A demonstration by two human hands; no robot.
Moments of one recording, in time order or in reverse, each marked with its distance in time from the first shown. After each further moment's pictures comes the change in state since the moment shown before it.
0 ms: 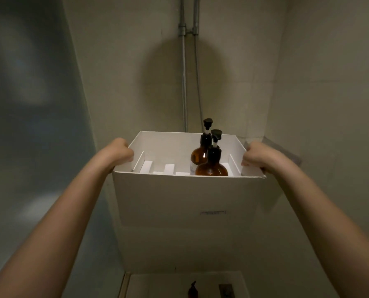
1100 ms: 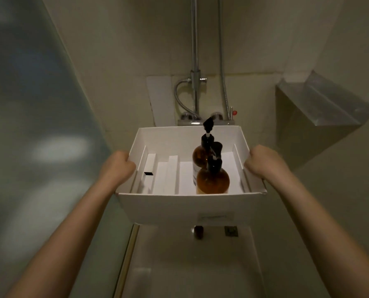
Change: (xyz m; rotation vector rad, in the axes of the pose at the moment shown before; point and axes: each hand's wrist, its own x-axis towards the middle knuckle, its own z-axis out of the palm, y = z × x) left_hand 0.044 -0.102 0.176 0.124 -0.035 -0.161; right_hand 0.109 0.080 0.157 -0.157 -0.110 0.003
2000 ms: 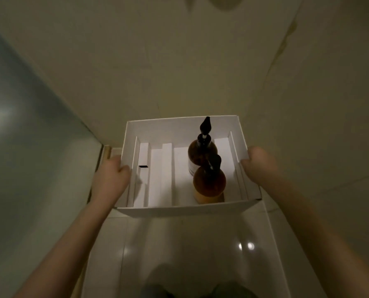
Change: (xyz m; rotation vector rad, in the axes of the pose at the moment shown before) left_hand 0.025 -0.231 0.464 0.009 -0.031 0.009; right_hand 0.107 0.206 0.462 0.043 -0.138 0.134
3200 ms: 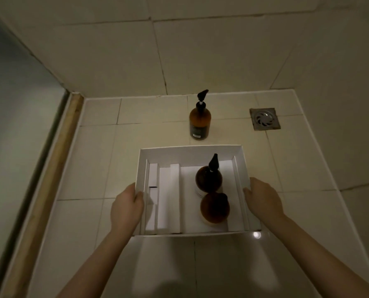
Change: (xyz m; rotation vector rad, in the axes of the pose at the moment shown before) left_hand -0.035 -0.260 0.399 -0.030 -0.113 -0.145; right_hand 0.084 0.178 0.439 -0.007 -0.031 -0.025
